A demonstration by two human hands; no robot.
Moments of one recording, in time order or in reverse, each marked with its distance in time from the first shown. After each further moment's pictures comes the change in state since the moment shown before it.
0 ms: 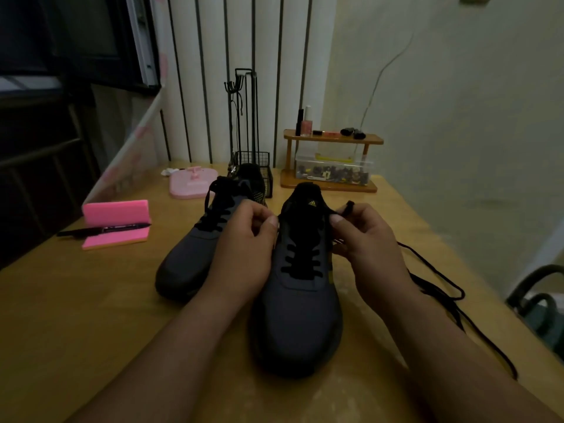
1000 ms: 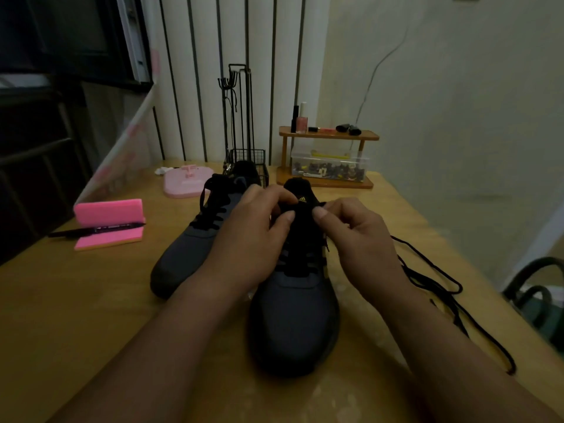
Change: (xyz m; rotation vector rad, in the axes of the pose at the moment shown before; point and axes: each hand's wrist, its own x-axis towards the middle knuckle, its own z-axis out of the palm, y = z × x) left_hand 0.012 0.016 -0.002 0.336 -0.125 0.335; right_hand -0.005 -0.008 0.003 -0.296 -0.079 -0.293
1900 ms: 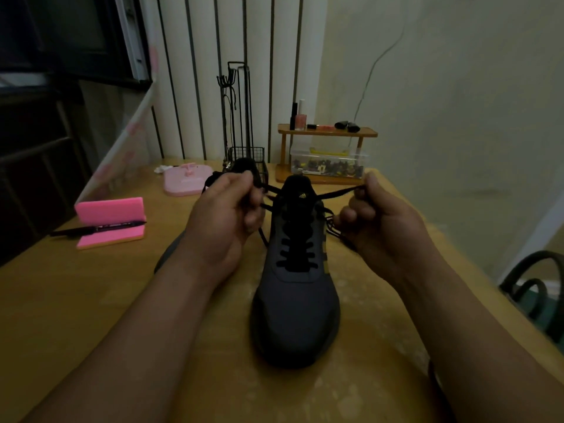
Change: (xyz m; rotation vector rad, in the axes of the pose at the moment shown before) left_hand 0.008 -0.003 -0.024 -1.079 0.040 -0.450; right_hand 0.012 -0.016 -0.026 0.832 -0.038 0.417
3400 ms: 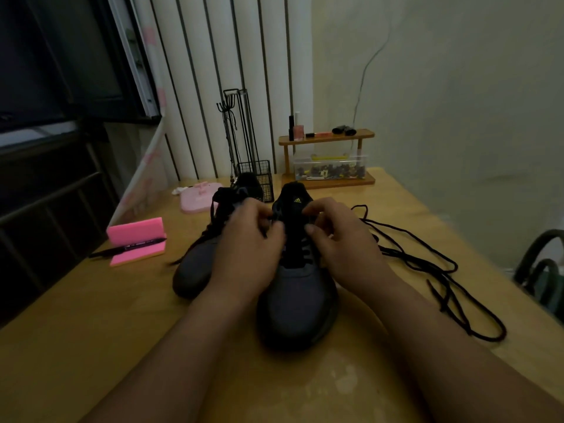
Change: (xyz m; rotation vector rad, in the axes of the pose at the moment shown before) left_hand -0.032 -0.021 0.019 1.114 0.180 0.360; right_hand -0.012 0.041 -0.001 -1.131 0.022 -0.483
